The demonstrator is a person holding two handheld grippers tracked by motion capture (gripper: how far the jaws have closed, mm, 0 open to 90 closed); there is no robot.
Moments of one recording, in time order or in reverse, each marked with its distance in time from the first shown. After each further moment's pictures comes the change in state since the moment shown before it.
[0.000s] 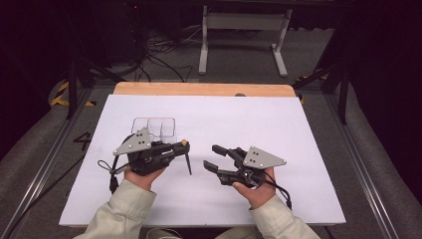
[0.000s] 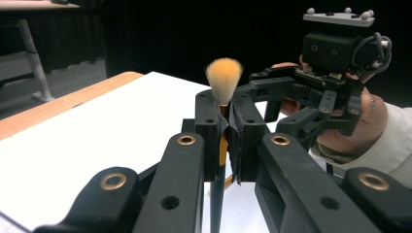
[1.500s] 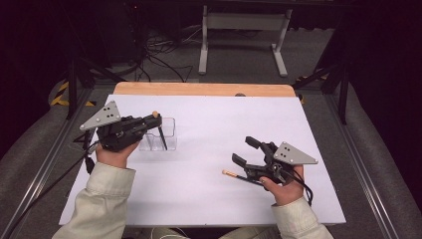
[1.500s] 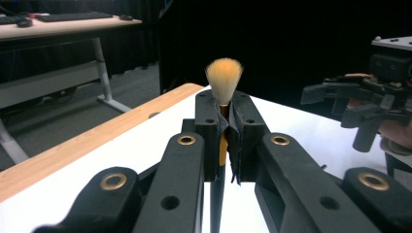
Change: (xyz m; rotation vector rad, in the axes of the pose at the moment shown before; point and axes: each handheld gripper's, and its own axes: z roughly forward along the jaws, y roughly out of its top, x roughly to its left) left arm 0.041 0.039 -0.049 -0.016 0.187 0.020; right arm -0.030 0.008 -0.056 0.010 -0.182 0.031
